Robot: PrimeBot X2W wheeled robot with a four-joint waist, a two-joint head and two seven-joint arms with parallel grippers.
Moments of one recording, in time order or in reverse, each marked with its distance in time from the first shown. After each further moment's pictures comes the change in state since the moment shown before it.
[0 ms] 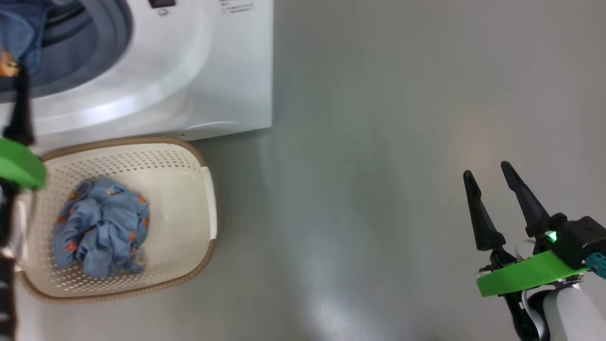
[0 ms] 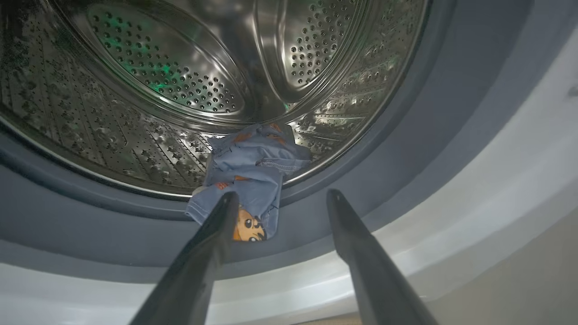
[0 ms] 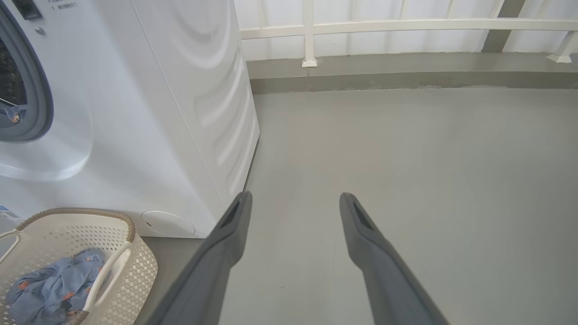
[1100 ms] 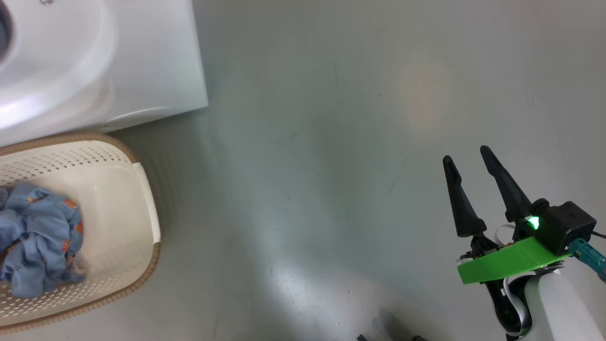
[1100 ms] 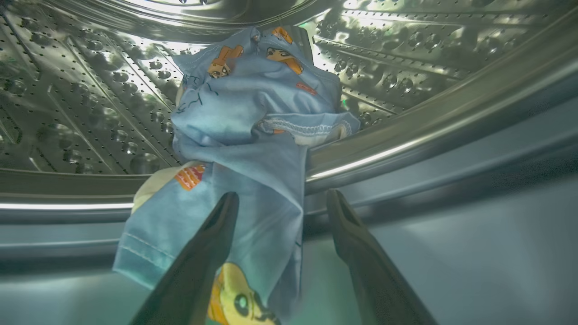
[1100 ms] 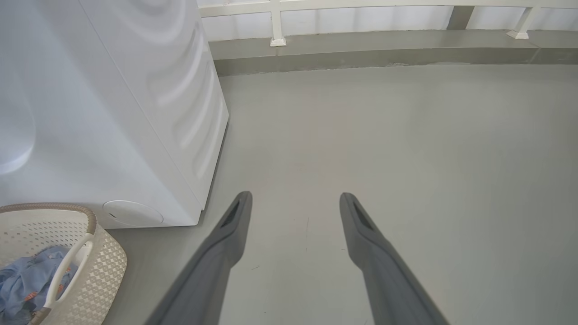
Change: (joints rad) left arm -0.501 0.209 -0.142 0.529 -0.047 -0.034 0.279; right arm -0.064 0.041 0.042 0.014 0.008 0.000 0.000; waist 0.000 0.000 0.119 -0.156
